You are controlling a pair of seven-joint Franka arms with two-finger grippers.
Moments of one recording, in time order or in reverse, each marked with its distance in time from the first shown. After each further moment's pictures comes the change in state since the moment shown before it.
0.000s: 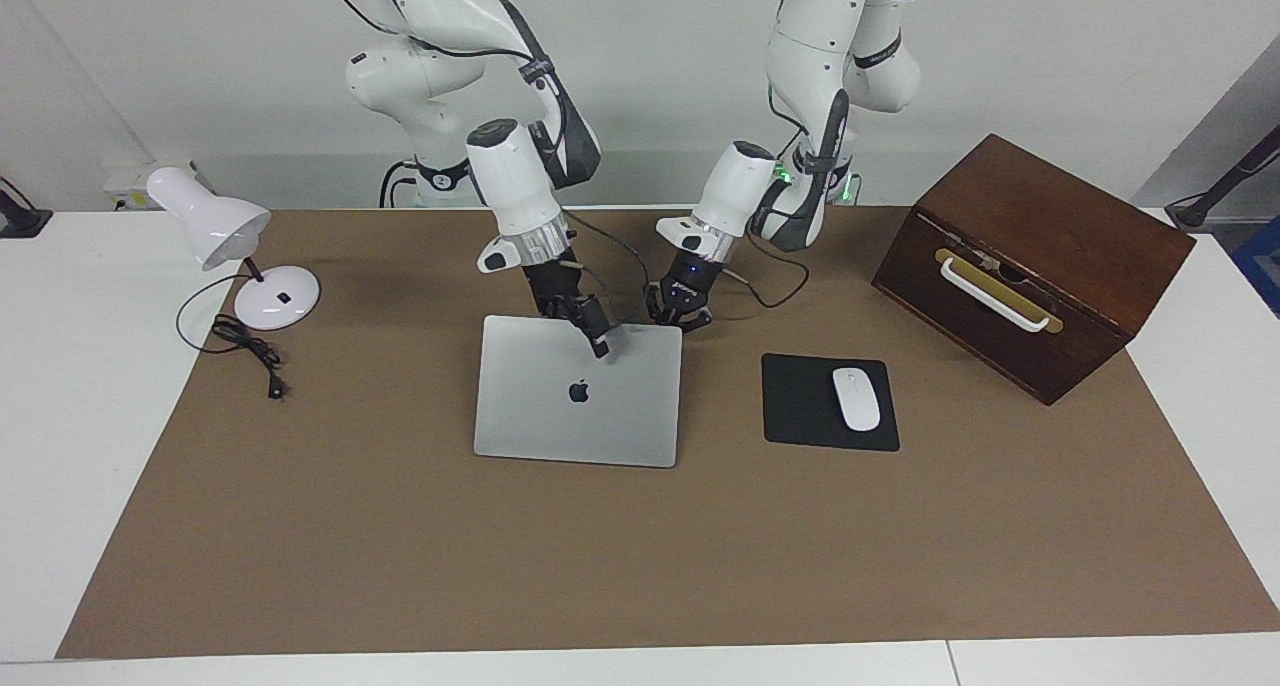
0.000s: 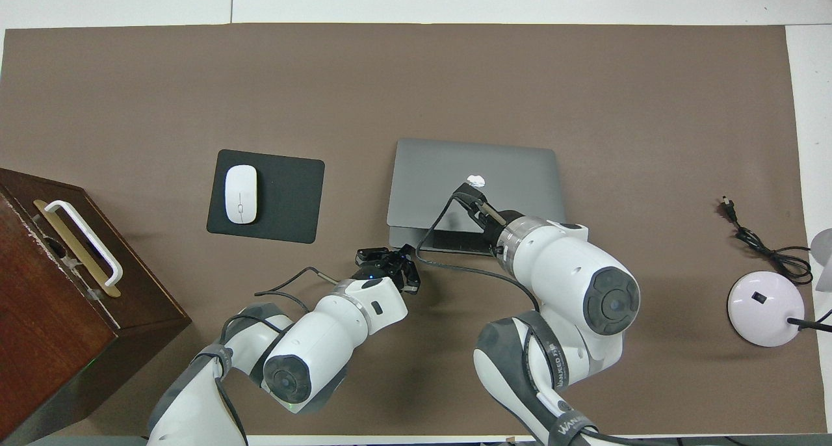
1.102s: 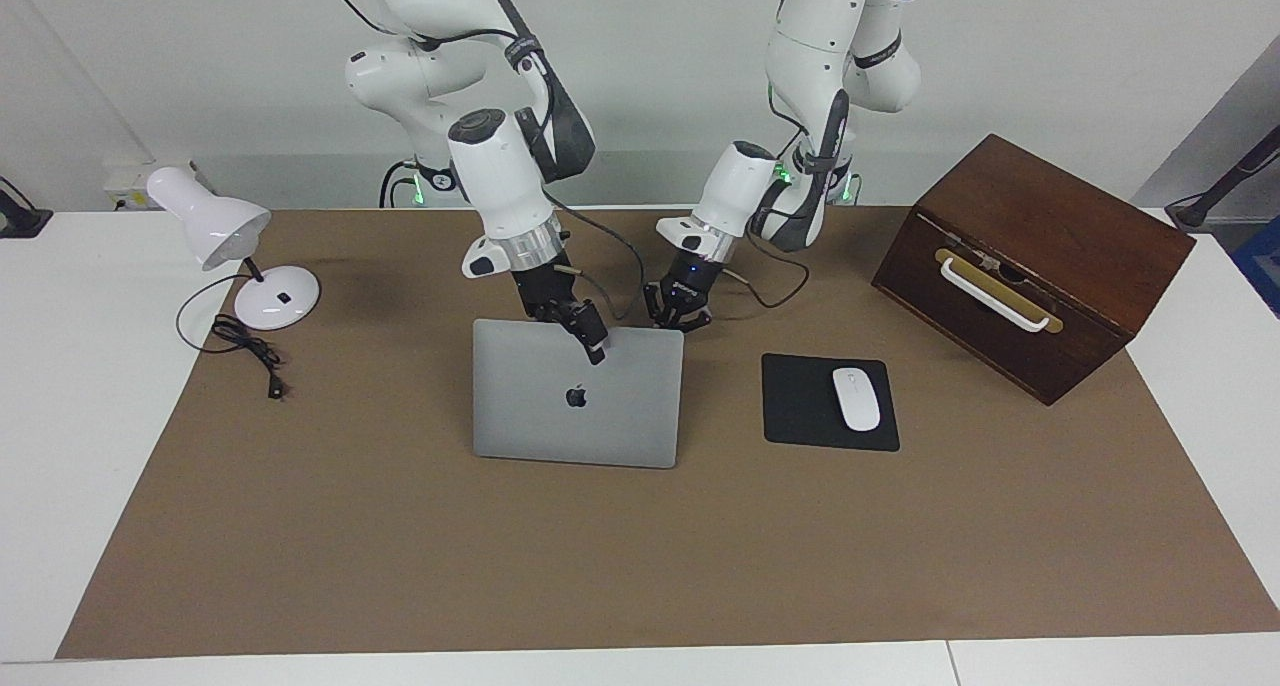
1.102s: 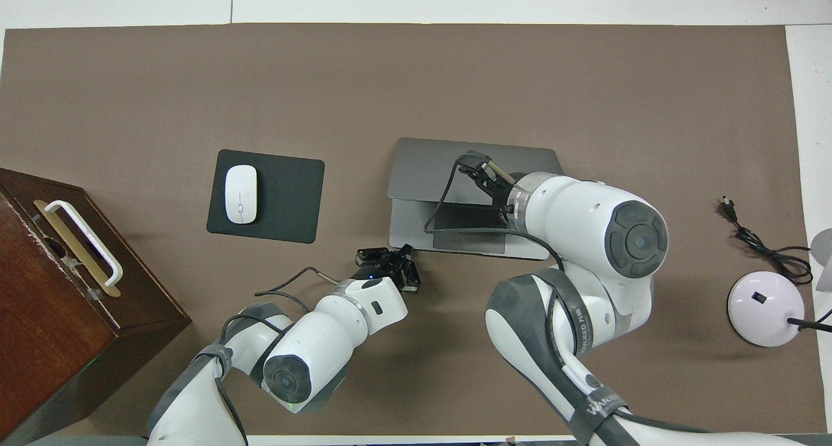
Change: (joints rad) left arm 0.000 0.000 0.000 0.000 0.000 0.000 0.000; right arm -0.075 0.015 -0.002 0.199 -0.059 -0.267 -0.043
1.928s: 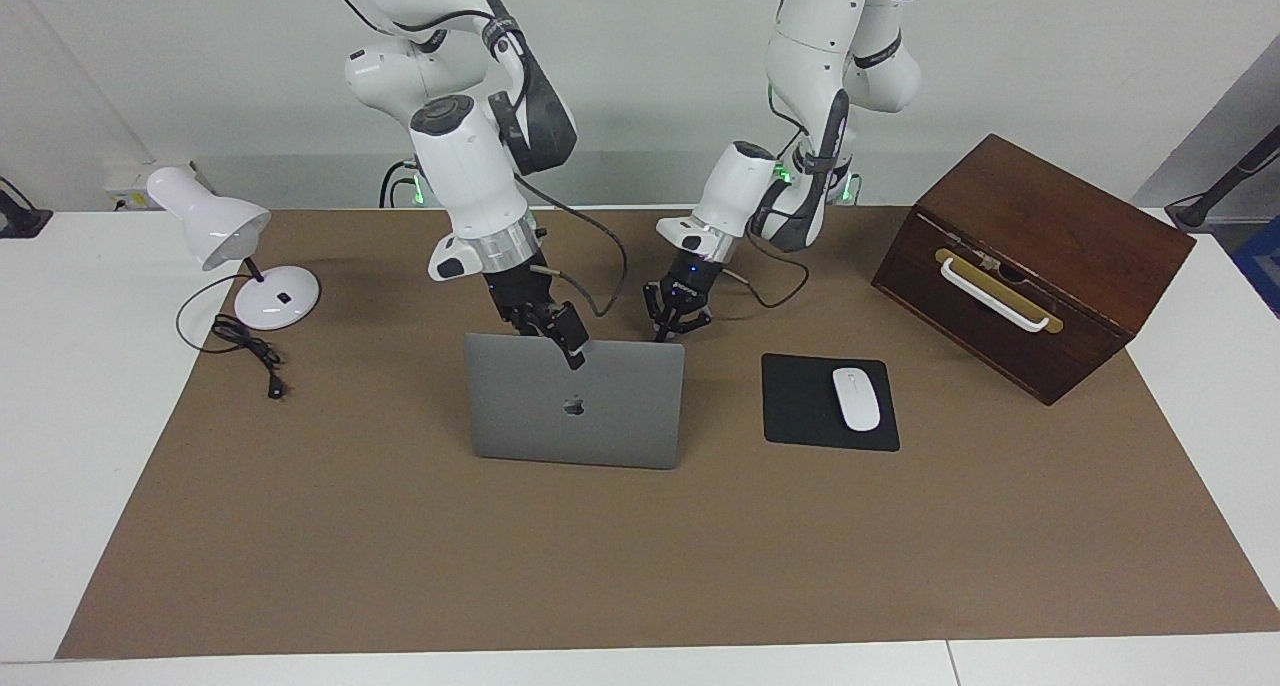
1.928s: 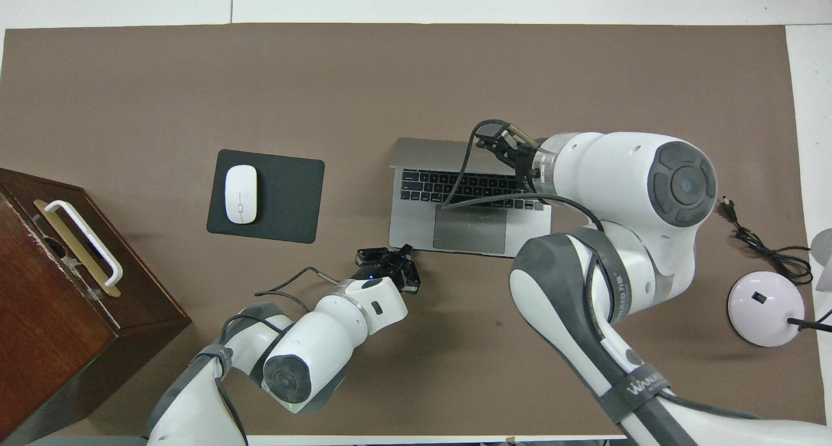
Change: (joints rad) left arm 0.000 0.000 0.000 0.000 0.000 0.000 0.000; right arm -0.071 0.019 -0.002 0.160 -0.029 -0.191 -0.087
